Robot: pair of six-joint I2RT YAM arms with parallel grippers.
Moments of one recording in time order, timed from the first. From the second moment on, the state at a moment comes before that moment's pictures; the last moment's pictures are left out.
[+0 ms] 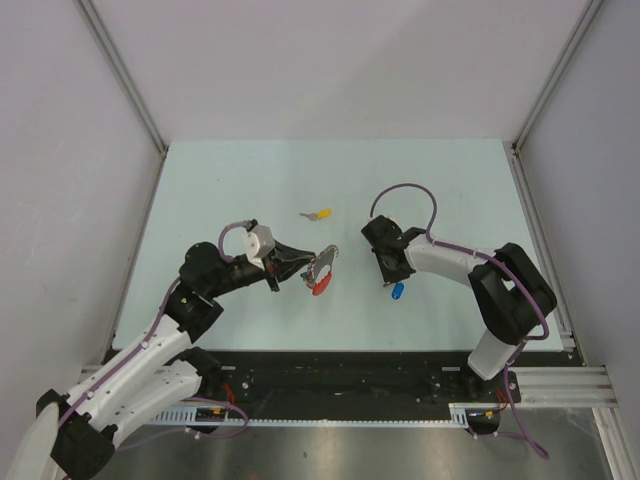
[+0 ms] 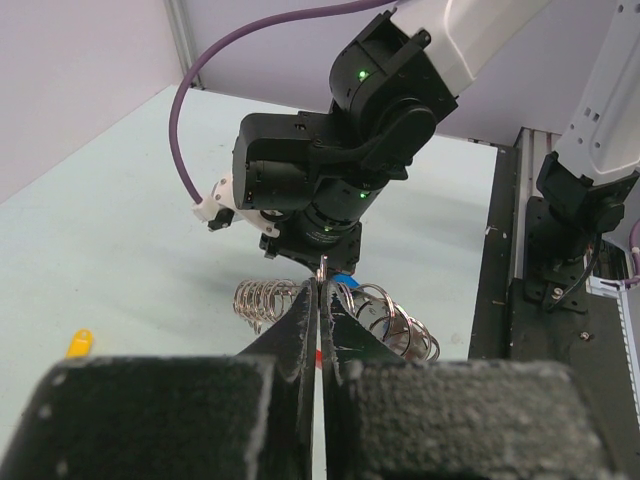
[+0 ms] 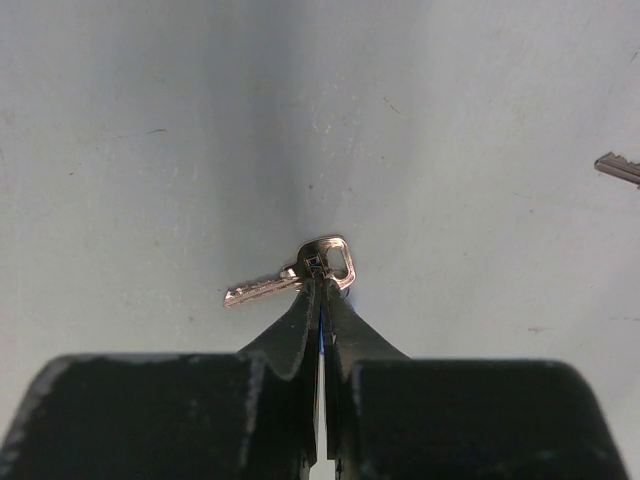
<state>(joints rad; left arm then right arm) -0.59 0.75 0.56 0.27 0.60 -0.04 0.66 1.69 1.01 -0.57 0.31 0.33</state>
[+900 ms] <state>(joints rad) -0.59 0.79 0.56 0.24 0.58 -0.03 0.65 1.41 0.62 0.27 -0.14 0.23</state>
